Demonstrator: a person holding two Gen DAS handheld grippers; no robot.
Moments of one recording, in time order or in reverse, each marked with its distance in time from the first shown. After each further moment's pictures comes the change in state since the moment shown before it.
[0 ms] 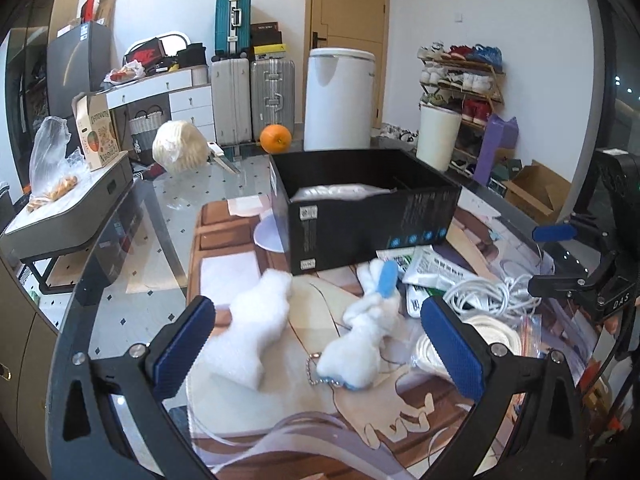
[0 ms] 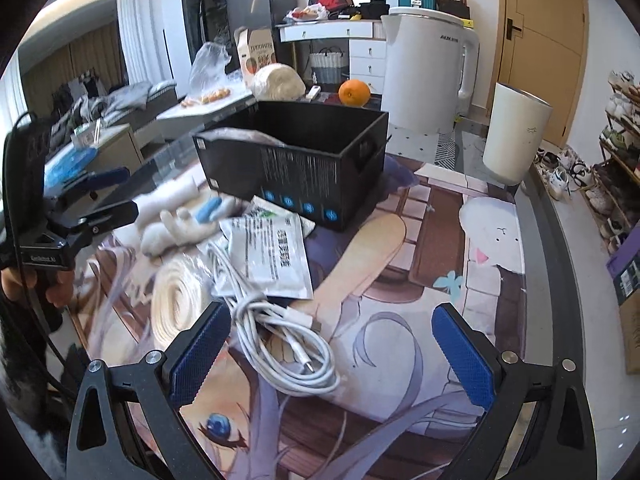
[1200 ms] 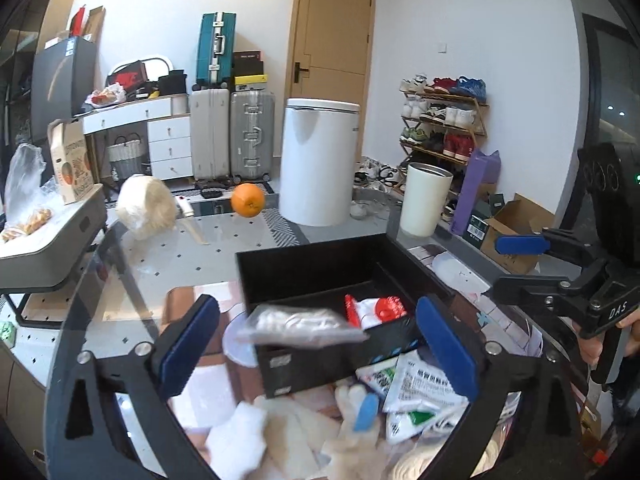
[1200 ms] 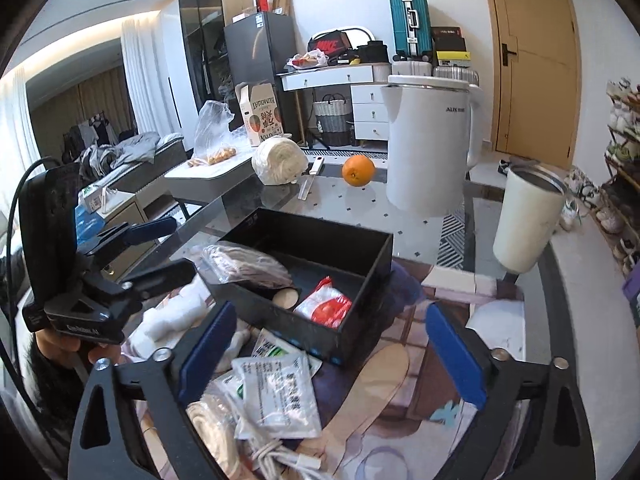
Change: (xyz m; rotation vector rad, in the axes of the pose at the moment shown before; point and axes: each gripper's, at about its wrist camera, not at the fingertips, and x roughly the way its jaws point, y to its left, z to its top) left arm 0.019 0.000 0.074 -0.007 -0.122 -0.078; right arm -0.001 -0.012 0.096 0.040 -0.165 0.048
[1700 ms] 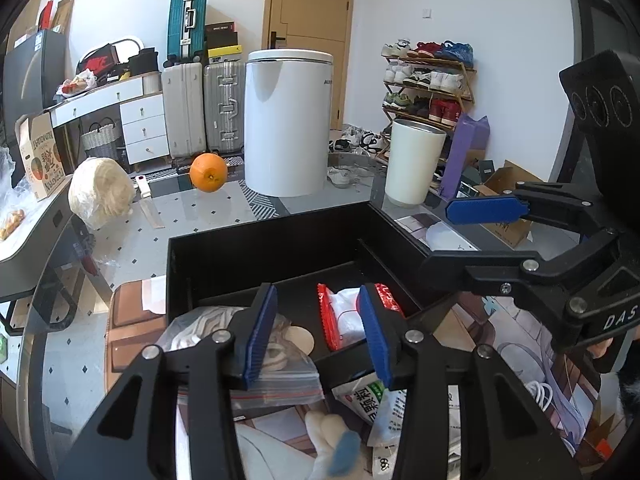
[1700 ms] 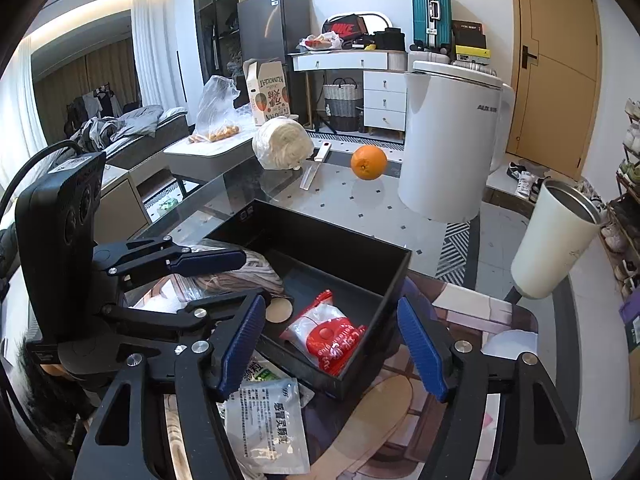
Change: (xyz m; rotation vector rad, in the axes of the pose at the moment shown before) left arm 0.064 -0.026 0.002 0.051 0.118 -0.070; right arm 0.043 0.006 0.020 -0.073 0.069 0.002
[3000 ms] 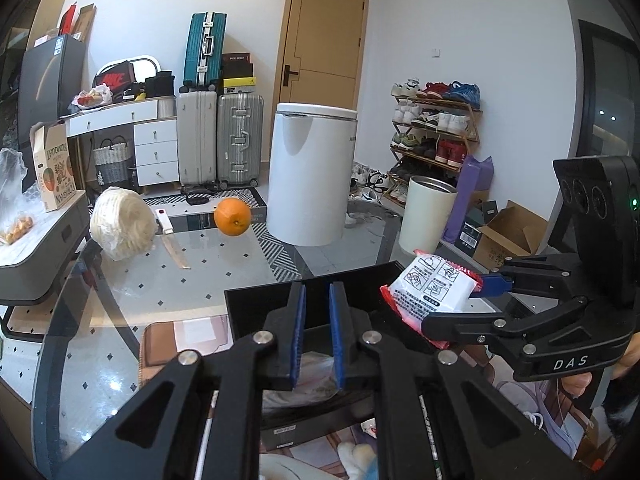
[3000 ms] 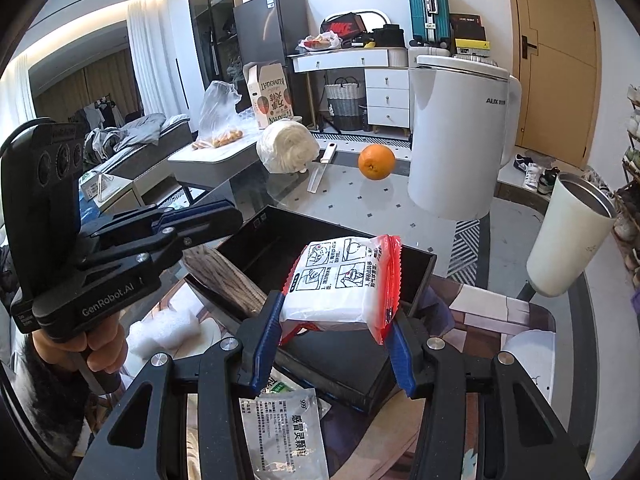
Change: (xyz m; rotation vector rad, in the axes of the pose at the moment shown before) left arm -0.024 0.029 0.019 -0.047 -0.134 0.006; right arm 0.004 0.005 0.003 0.044 -0.003 0.034
